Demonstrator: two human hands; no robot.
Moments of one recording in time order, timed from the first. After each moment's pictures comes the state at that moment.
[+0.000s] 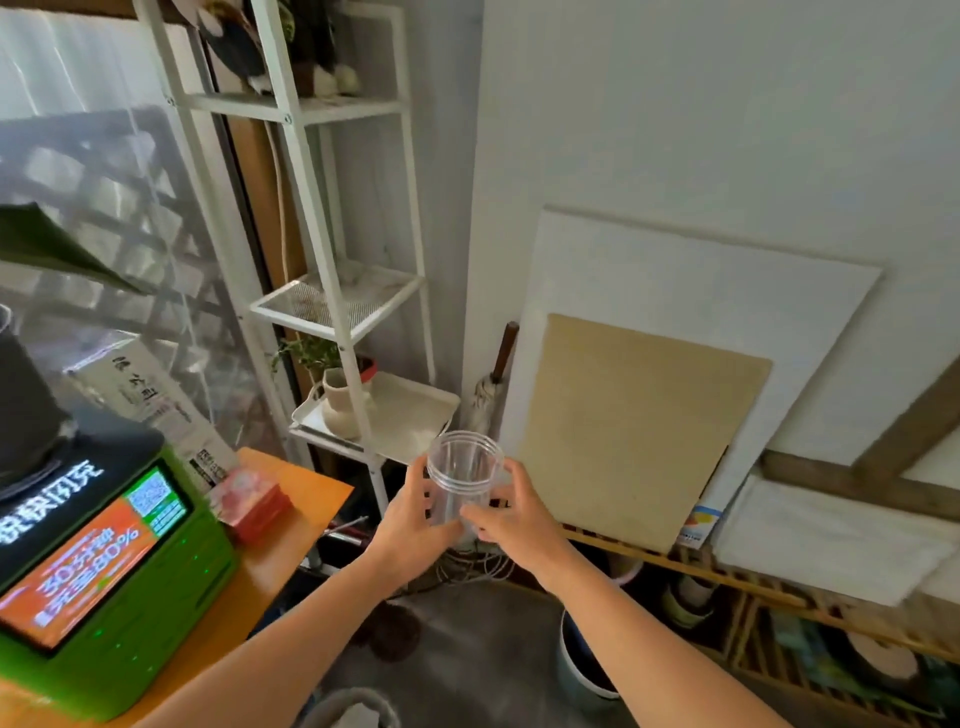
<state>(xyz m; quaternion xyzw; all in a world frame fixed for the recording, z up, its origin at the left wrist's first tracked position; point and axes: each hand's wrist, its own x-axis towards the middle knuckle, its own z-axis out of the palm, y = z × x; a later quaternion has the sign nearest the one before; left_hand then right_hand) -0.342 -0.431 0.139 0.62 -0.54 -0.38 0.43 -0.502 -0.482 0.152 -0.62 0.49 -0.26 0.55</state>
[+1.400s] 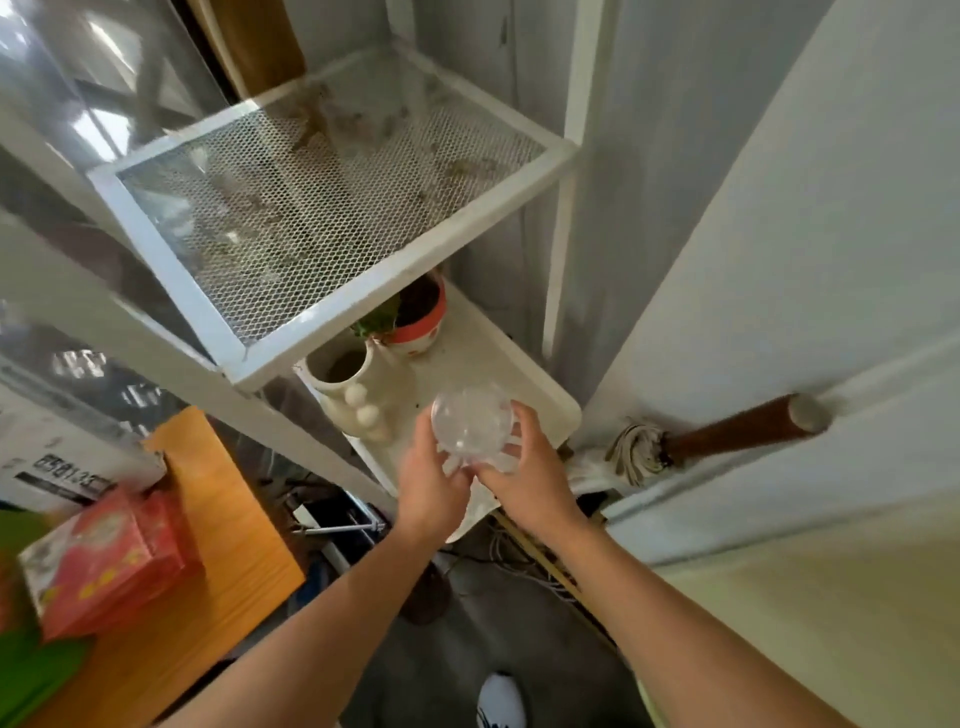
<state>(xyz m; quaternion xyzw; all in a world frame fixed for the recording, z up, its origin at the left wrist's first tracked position) -0.199 -0.831 -0.092 0.82 -0.24 -0.26 0.46 -0.292 -0.930 -0.092 -0.71 0.40 -0.09 0.57</state>
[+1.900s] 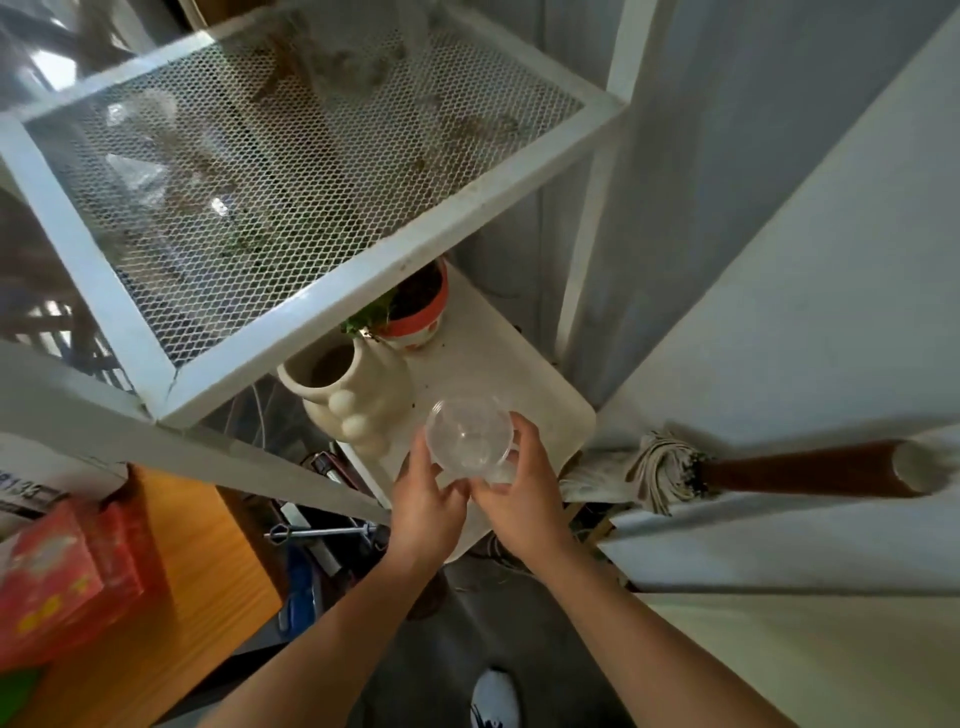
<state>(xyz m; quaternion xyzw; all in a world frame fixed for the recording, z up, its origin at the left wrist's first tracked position) -0.189 -0.834 -0.145 0.82 -0.22 -0.26 0.47 -0.275 -0.928 -0.148 -0.72 0.42 -0.11 0.53</state>
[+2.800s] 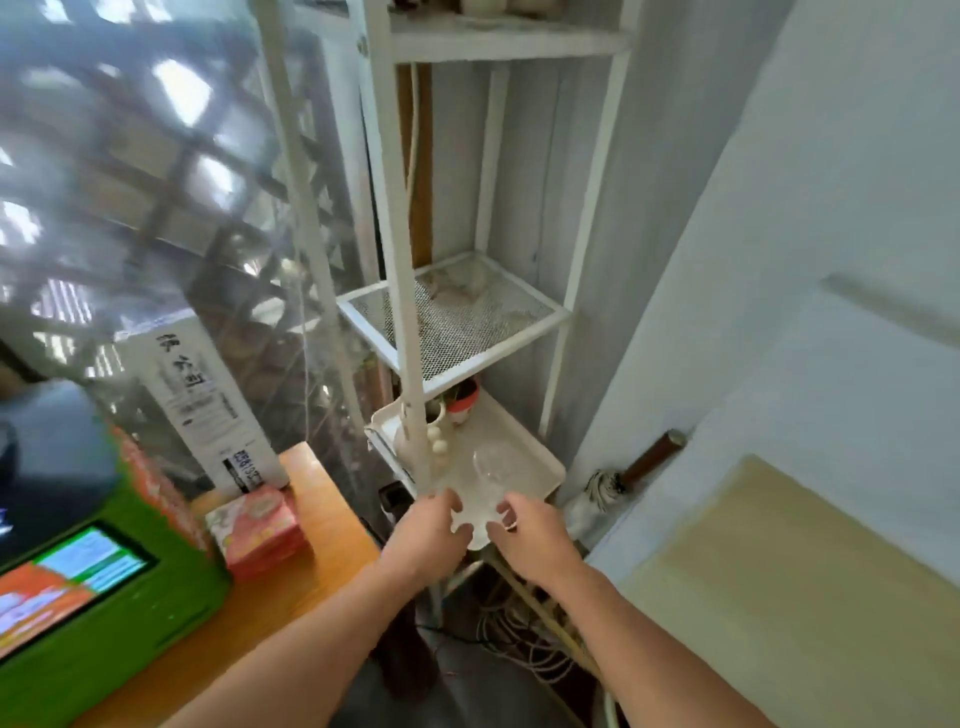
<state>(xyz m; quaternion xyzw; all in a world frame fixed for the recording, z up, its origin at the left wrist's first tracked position) -0.225 -0.698 0.059 0.87 -0.37 -0.26 0.22 -0.345 -0.810 0.053 -0.85 0.39 0.02 0.35</state>
